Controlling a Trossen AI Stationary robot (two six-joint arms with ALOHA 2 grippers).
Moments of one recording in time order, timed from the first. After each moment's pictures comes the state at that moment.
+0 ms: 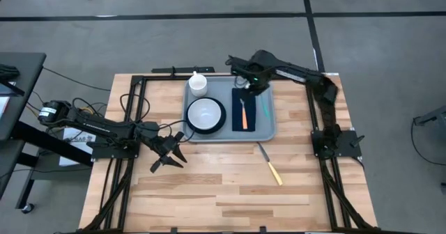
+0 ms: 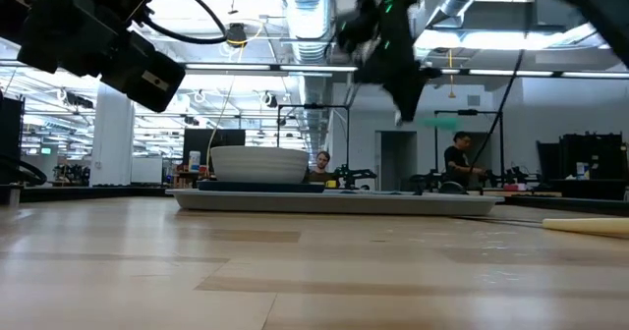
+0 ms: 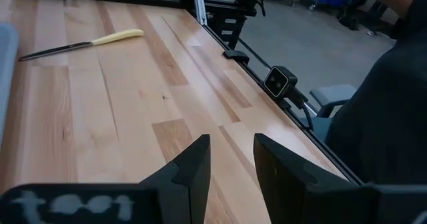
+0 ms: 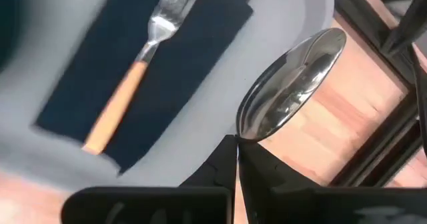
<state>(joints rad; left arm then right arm) -0.11 0.93 0.22 0.41 0.46 -0.12 -0.46 2.02 1.96 -1.57 0.16 0.44</state>
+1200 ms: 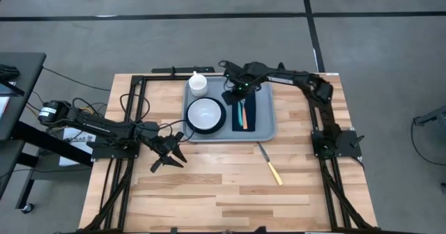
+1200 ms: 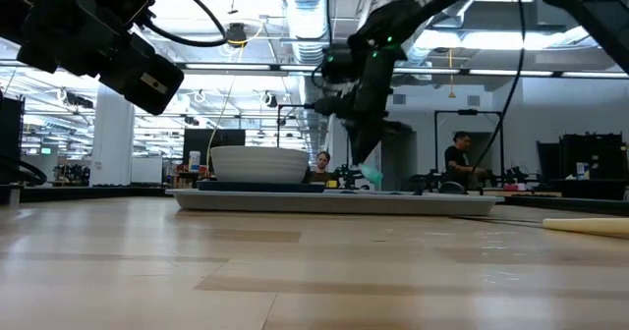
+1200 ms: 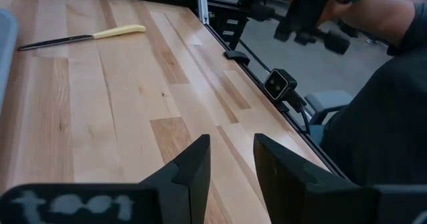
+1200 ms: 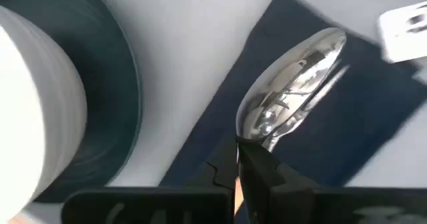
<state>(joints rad) -0.11 0.93 0.22 0.41 0.45 -0.17 -0.47 2.07 1.70 -0.96 -0.07 0.52</state>
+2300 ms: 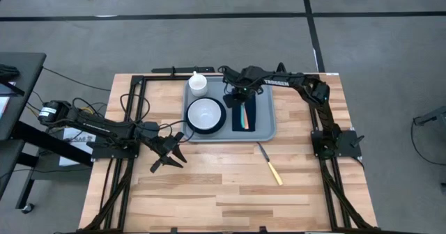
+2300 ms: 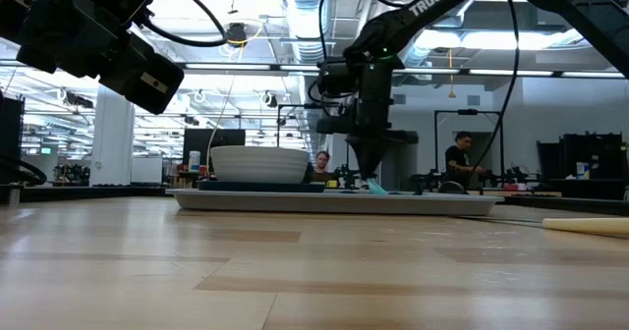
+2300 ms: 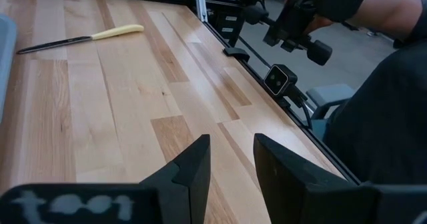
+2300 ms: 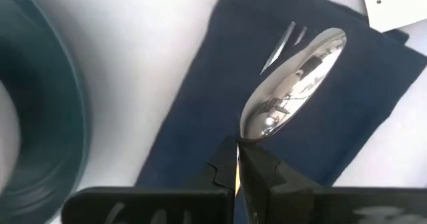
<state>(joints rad) -0.11 0.93 0.22 0.40 0.46 -0.14 -0.46 2.12 1.68 -0.98 0.01 0.60</state>
